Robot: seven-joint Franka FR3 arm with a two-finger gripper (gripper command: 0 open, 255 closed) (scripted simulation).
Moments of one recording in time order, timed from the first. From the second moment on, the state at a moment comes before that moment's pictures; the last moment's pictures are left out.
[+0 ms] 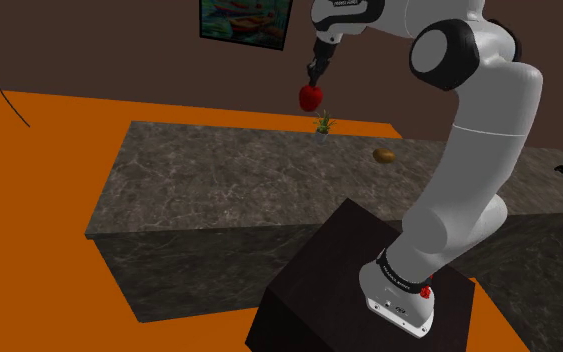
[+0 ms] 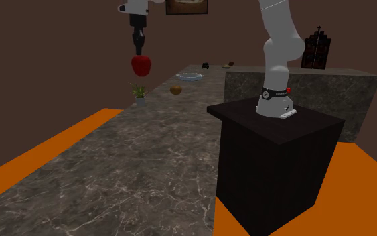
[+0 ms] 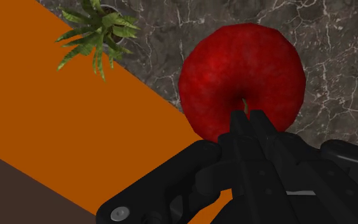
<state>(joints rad) -0.47 0.38 -0.07 -1.46 0.01 1.94 -0.55</state>
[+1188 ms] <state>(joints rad) -0.51 0.47 -0.08 -1.53 0.03 2.09 -0.61</state>
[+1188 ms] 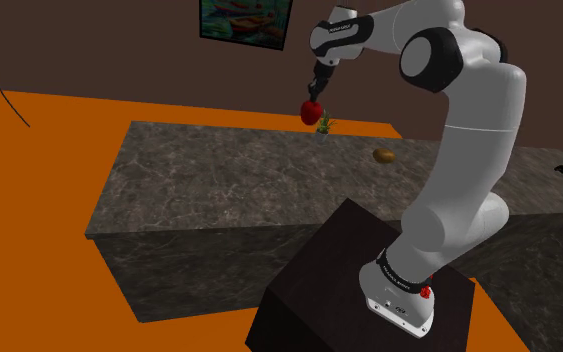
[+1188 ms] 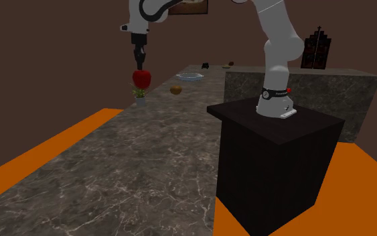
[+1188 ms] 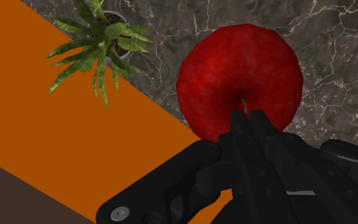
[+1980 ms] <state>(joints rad) -0.51 0.53 -0.07 -1.60 0.04 2.22 -0.61</state>
